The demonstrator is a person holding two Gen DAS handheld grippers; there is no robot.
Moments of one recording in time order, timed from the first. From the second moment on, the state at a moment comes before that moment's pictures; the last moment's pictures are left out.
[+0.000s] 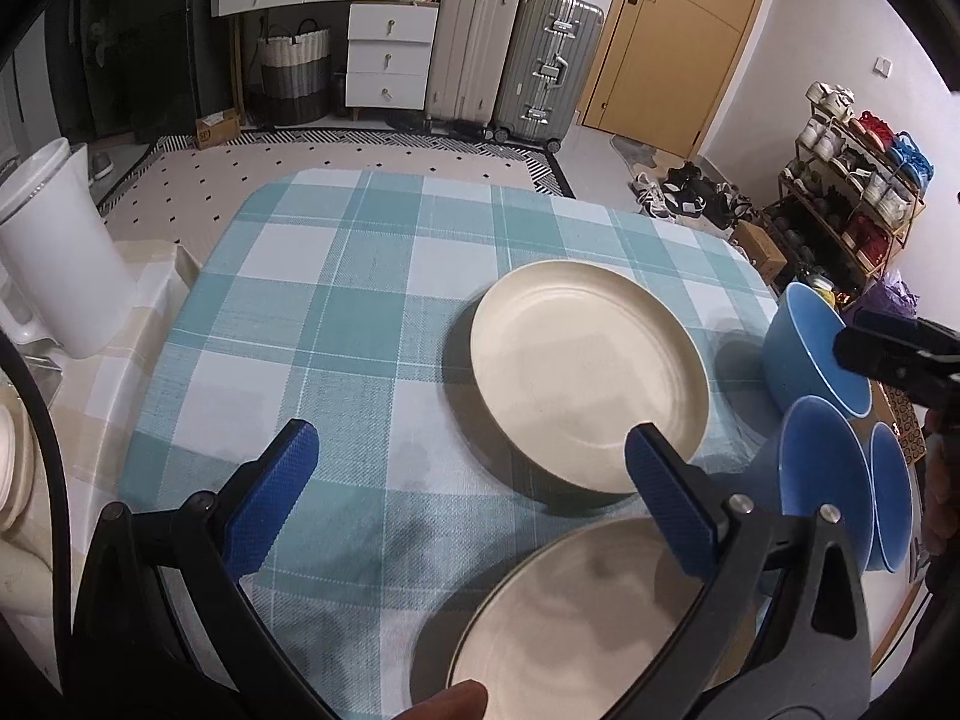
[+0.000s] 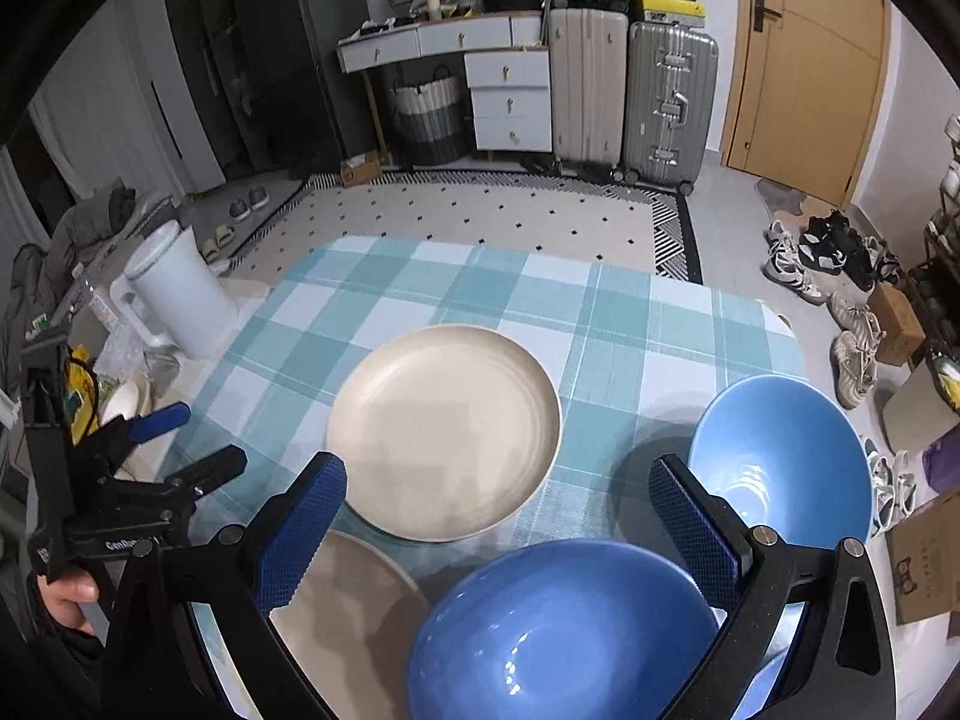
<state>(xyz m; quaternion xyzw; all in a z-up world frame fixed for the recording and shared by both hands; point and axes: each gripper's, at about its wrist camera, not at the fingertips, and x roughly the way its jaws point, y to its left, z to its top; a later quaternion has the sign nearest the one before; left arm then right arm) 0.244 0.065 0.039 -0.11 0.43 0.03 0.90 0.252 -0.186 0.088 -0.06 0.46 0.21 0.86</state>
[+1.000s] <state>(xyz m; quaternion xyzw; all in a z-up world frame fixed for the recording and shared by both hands) 0.313 0.072 -0.032 -0.15 0.49 0.00 0.86 0.336 -0.161 -0.006 -0.11 0.55 0.21 0.80</state>
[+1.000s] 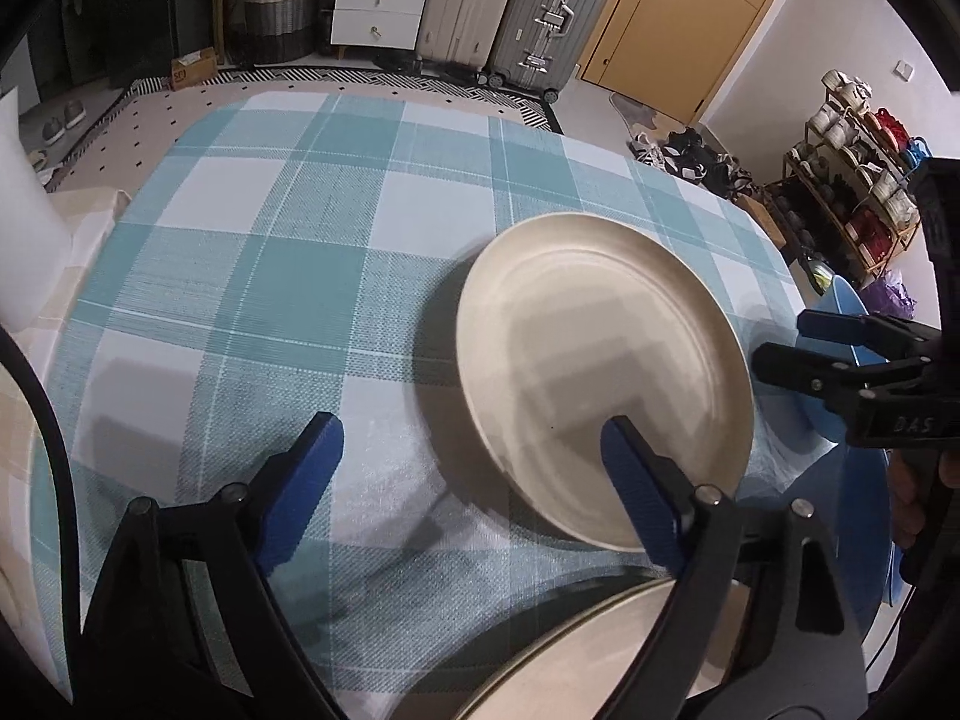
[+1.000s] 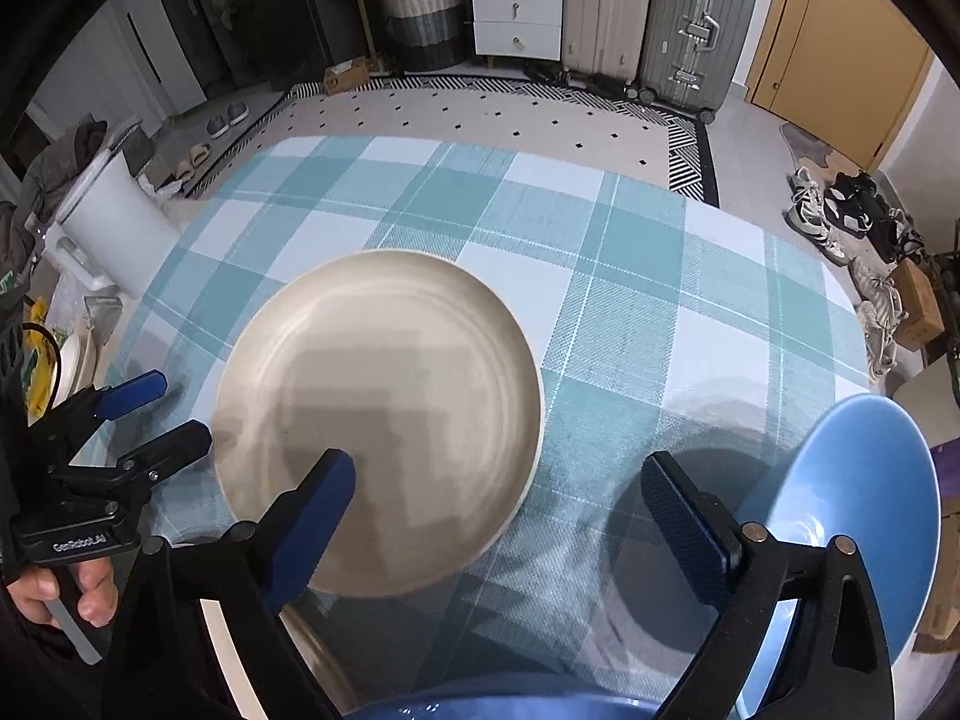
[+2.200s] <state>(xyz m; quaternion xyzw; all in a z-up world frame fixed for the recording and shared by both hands) 0.331 0.053 -0.062 -0.12 0.51 -0.02 0.85 0.355 -0.165 -0.048 -0.11 0.58 0.20 0.78</state>
